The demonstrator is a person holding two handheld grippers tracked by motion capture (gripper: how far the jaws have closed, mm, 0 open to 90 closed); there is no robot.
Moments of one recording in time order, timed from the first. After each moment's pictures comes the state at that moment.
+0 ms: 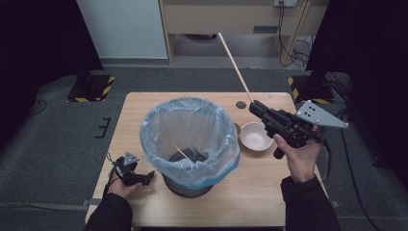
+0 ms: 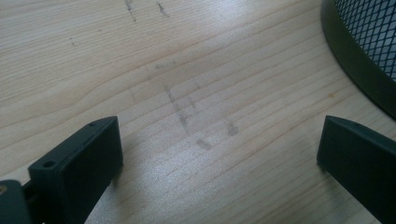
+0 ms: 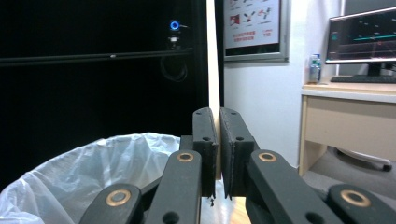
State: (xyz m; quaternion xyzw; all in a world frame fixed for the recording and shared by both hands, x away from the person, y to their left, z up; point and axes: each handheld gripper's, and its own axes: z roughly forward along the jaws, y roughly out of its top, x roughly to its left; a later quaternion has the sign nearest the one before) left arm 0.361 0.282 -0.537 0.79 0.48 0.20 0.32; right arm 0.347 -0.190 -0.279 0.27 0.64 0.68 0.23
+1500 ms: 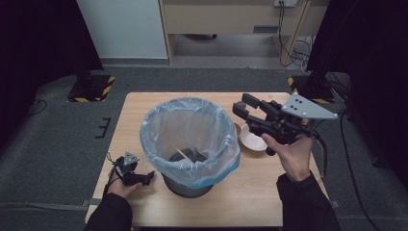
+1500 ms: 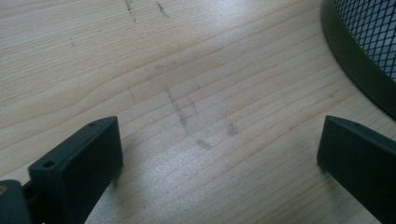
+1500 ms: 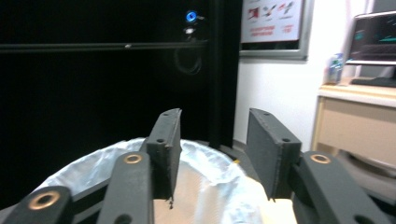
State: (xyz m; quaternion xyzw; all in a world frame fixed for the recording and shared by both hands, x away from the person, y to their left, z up) left arm 0.361 0.282 -0.537 0.79 0.48 0.20 0.32; right arm 0.344 -0.170 -0.255 0.25 0.66 0.67 0.23
